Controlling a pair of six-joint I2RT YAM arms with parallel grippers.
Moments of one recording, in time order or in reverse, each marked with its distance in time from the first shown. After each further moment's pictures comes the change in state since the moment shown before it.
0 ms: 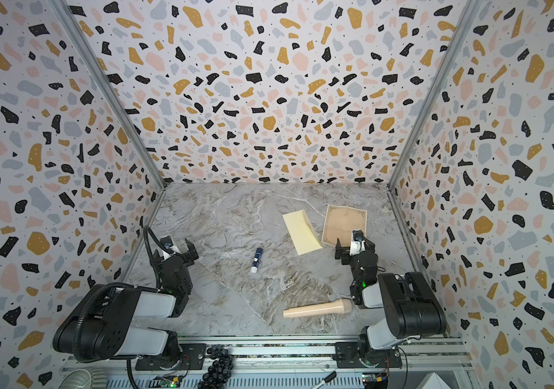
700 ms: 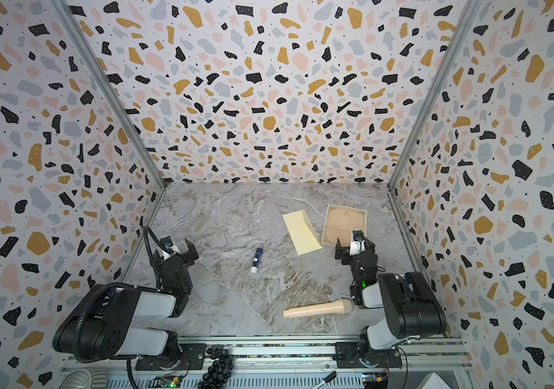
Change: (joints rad) left arm 0.000 0.000 0.000 0.000 0.000 0.000; right arm 0.003 0.000 0.000 0.000 0.008 0.000
